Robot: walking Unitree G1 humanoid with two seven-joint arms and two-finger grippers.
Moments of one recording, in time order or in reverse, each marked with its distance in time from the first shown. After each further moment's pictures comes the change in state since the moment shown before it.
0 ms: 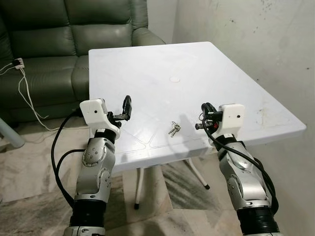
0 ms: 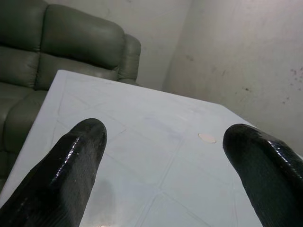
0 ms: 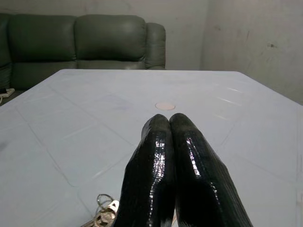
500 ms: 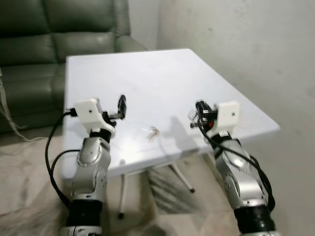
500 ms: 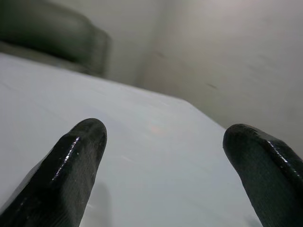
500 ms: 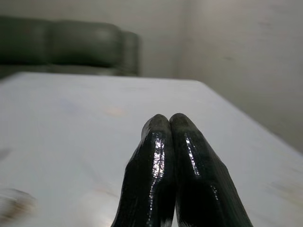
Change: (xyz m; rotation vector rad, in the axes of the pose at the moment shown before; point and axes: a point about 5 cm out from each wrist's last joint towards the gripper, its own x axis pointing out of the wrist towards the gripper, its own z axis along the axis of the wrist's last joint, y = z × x) left arm -0.001 -0.007 -0.003 -0.027 0.003 -0.007; right arm 0.001 0.000 0.007 -0.021 -0.017 0.022
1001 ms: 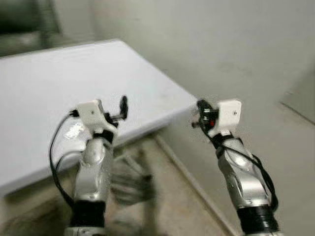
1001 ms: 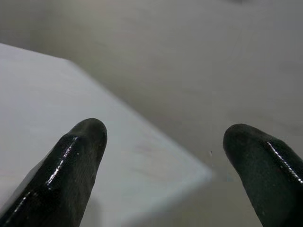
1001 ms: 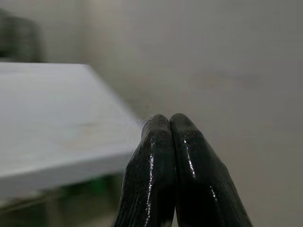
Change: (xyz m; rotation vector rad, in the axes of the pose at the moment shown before) left arm -0.001 -0.006 -0.004 -0.024 0.013 -0.002; right arm -0.004 -0.010 -0.002 -0.013 0.020 -0.025
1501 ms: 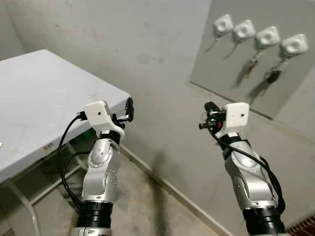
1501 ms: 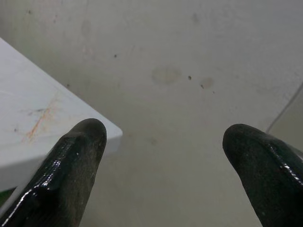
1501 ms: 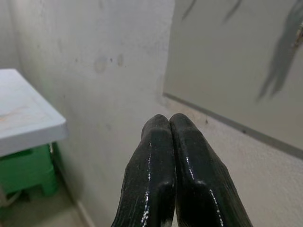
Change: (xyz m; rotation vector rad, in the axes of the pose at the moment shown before) left arm 0.000 0.014 0.001 0.007 0.008 0.107; right arm 0.001 0.010 0.000 0.019 -0.004 0.030
